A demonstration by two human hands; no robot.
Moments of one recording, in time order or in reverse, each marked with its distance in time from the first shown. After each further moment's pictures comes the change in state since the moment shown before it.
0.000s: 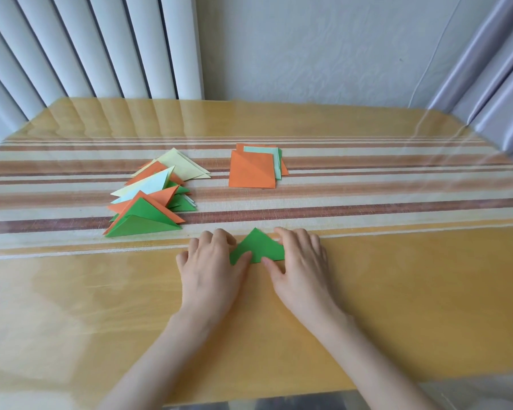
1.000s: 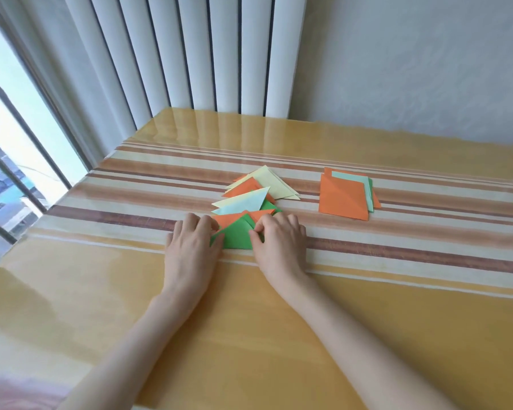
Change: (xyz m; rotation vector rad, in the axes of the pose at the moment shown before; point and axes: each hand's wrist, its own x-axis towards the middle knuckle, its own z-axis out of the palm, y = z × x) left_hand 0.055 -0.146 -0.061 0.058 0.285 -0.035; right_hand 0.084 -0.139 0.084 0.064 -0.081 -0.122
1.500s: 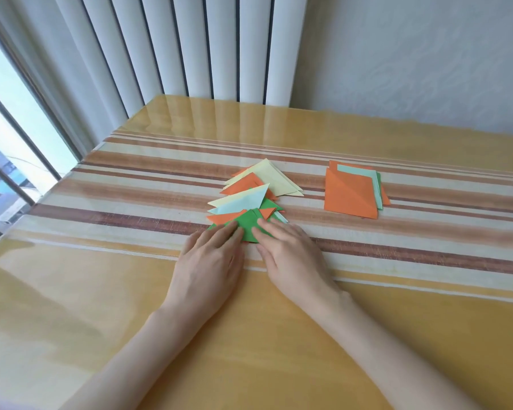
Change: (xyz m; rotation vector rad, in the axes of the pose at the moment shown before) left_hand -0.008 0.003 0.010 0.159 -0.152 0.335; right_hand -0.007 0.031 0.001 -0.078 -0.089 -0.346
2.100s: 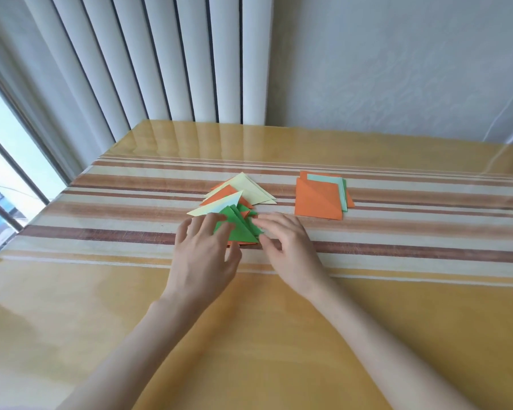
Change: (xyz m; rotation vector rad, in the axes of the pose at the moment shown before) left_hand 0.014 0.038 -0.028 0.016 0.145 -0.015; right_hand -0.012 0.023 -0.034 0.436 0.151 0.086
